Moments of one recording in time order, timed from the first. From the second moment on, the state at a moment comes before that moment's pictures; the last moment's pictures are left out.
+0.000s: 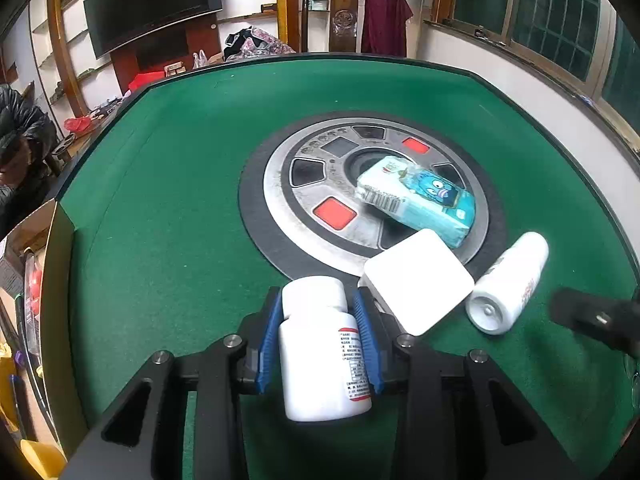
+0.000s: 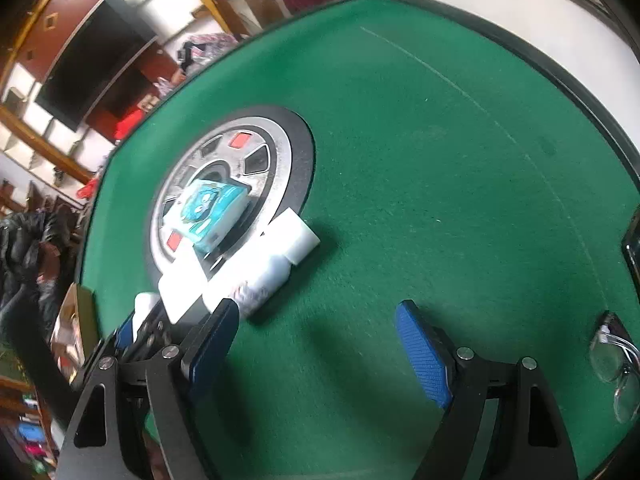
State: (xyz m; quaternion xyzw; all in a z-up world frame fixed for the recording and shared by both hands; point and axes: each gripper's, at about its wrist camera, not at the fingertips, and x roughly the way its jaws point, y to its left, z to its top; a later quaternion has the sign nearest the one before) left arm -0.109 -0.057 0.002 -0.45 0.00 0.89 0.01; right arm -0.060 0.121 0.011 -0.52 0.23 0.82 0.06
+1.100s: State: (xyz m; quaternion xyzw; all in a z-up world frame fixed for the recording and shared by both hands) left arm -0.085 -0.014 0.008 -0.43 0.03 0.90 0.08; right arm -0.002 0.136 0.019 -0.50 0.17 0.84 0.08
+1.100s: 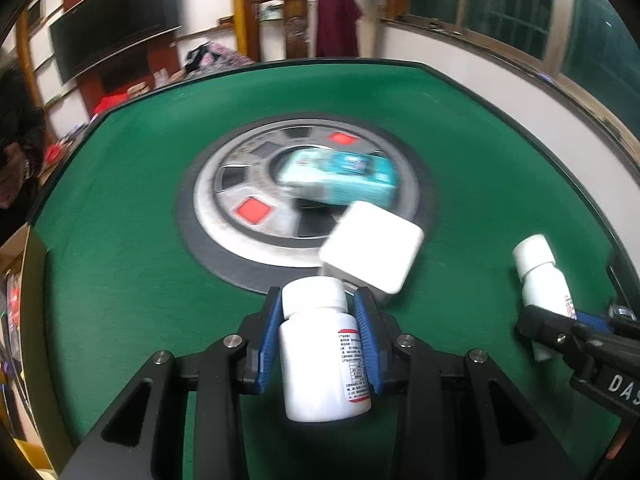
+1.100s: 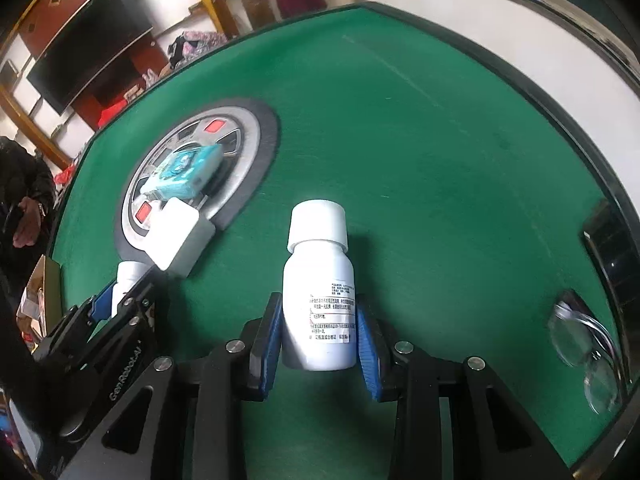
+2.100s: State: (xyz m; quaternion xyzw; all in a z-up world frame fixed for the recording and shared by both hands) left arm -0.065 0.022 0.007 -0.43 0.04 0.89 0.17; right arm -0.002 0.187 0.021 -0.46 0.19 0.85 0.15
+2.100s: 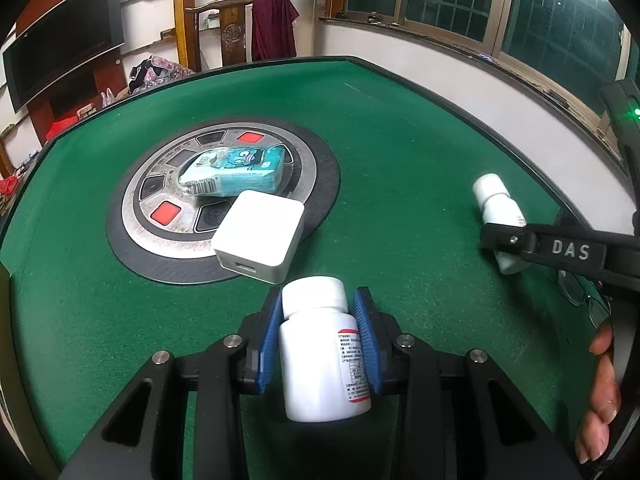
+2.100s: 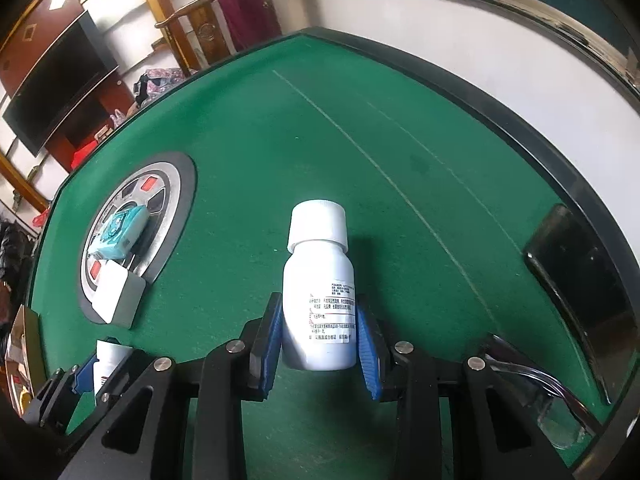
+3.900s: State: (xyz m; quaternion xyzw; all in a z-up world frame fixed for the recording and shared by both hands) left arm -0.039 0.036 0.024 -0.38 0.06 0.90 0.22; right arm 0.066 0.177 0.050 -0.43 0.15 0.87 0.18
